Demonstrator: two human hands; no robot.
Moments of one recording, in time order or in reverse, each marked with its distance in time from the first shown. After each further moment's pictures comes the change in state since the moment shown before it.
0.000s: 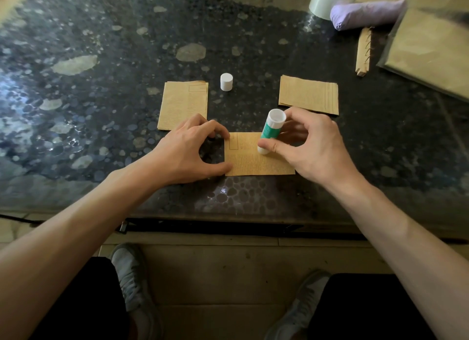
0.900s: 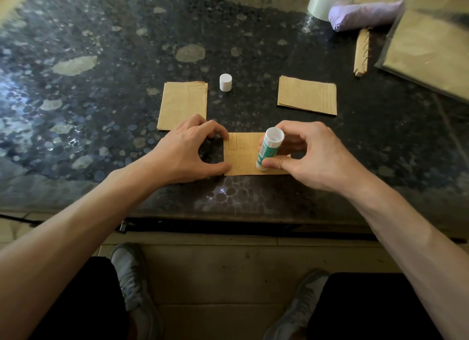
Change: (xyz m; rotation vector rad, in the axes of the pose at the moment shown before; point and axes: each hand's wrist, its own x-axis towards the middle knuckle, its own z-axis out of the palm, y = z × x) left_hand 0.000 0.001 -0.001 0.017 -0.003 0.000; right_hand -0.009 -0.005 -0.015 0.009 -0.273 0.015
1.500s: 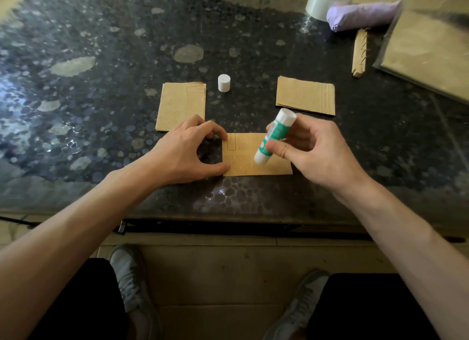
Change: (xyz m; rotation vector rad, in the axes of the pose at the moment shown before) left_hand 0.000 0.001 -0.001 0.002 0.002 0.002; right_hand -0.003 0.006 0.004 0.267 0.167 -0.001
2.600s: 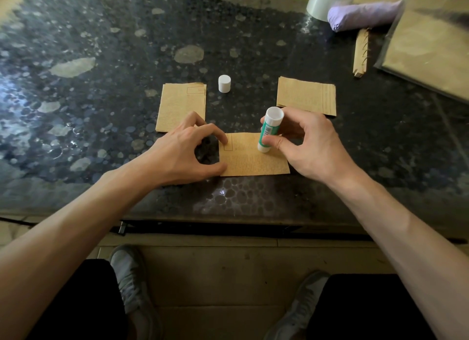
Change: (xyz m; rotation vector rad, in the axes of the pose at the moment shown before) left_hand -0.001 -0.004 -0.002 -0.007 0.015 0.008; right_hand 0.024 0.009 0.004 -0.271 0.029 -0.098
